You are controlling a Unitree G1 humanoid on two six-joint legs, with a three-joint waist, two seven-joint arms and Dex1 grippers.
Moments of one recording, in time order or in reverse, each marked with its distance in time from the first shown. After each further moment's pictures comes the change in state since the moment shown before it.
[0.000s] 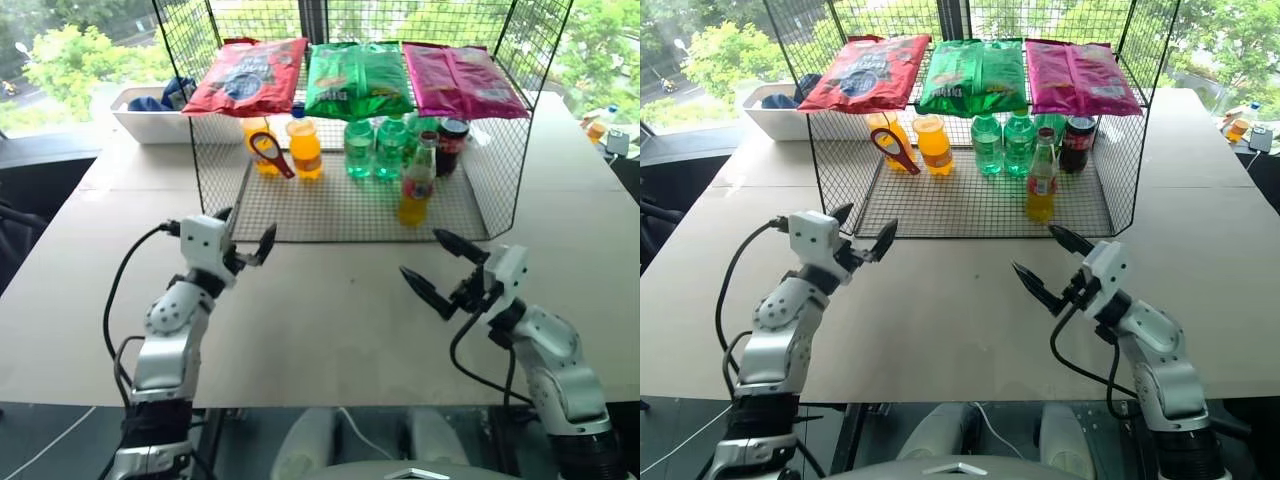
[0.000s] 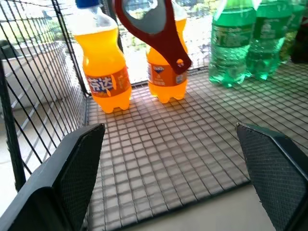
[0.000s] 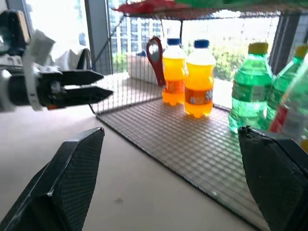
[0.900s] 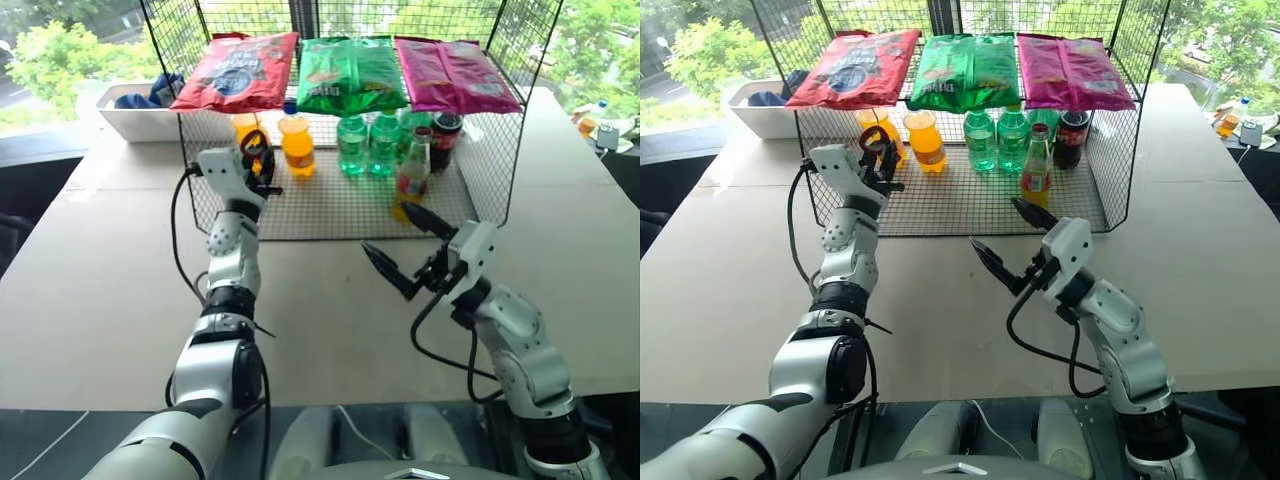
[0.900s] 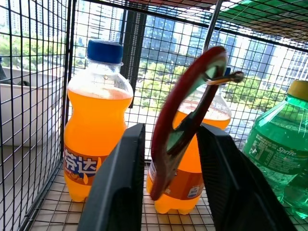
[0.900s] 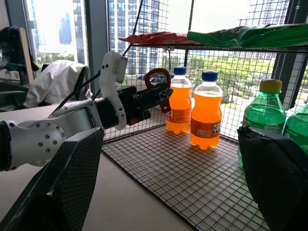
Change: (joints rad) left arm -0.534 -0.154 0.110 0.760 -0.113 -0.363 0.008; right arm -0.089 0.068 0.082 -0.011 -0.077 0.011 -0.105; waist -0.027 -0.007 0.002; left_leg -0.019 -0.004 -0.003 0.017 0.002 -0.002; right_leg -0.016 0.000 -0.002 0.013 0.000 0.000
